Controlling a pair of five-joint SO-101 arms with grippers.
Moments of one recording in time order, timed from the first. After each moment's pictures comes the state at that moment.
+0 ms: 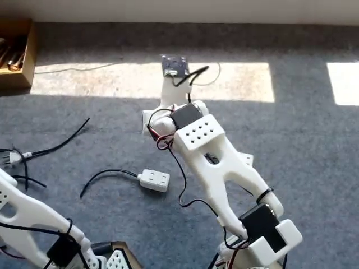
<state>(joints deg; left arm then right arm) -61.5 62.0 -76.5 100.0 -36.3 -37.0 -3.7 8.8 62.6 -31.9</state>
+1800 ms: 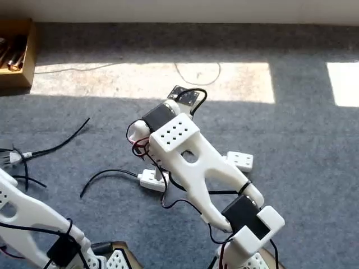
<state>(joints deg) -61.8 62.0 -76.5 100.0 -36.3 -43.7 4.8 -2.2 92.4 -61.0</state>
